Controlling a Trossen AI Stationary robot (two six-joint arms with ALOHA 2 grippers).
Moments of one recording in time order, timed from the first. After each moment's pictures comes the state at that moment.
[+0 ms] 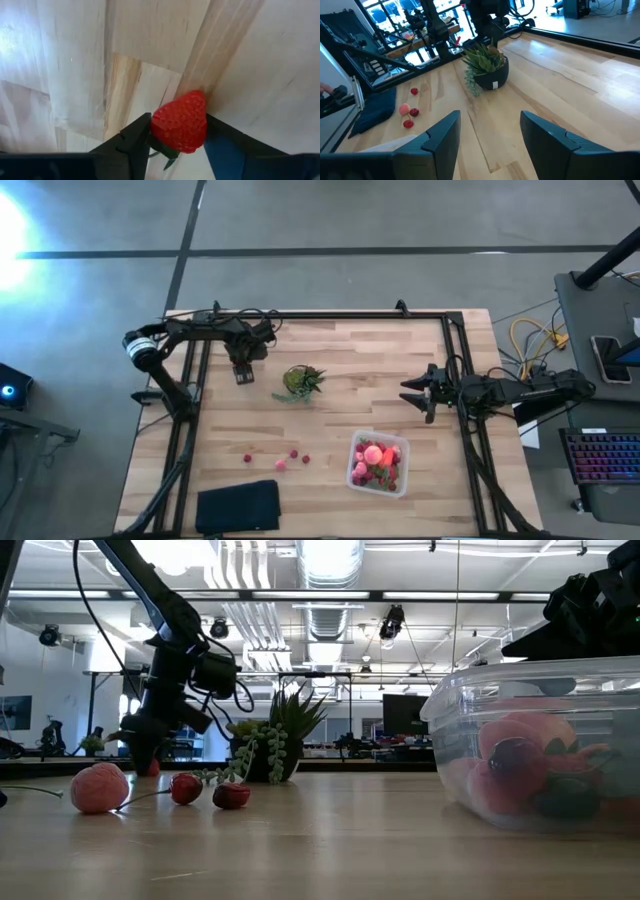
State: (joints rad) left arm 0.68 1.63 0.88 -0.87 -0.25 0.37; right arm 0.11 0.19 0.04 -0.03 0.29 0.40
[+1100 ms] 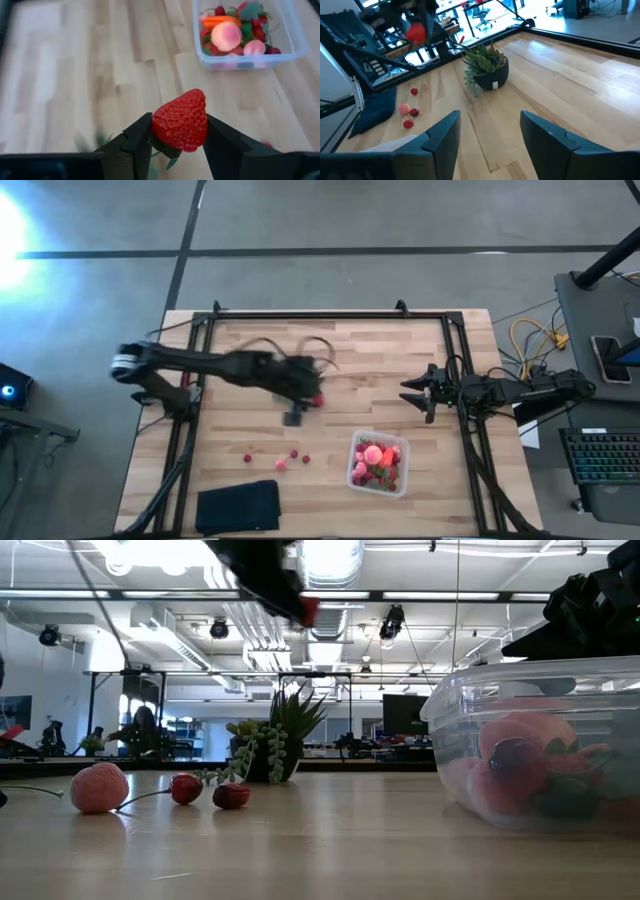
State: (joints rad) left arm 0.00 1.47 1.24 -0.53 0.03 0.19; right arm 0.11 0.19 0.04 -0.03 0.29 0.40
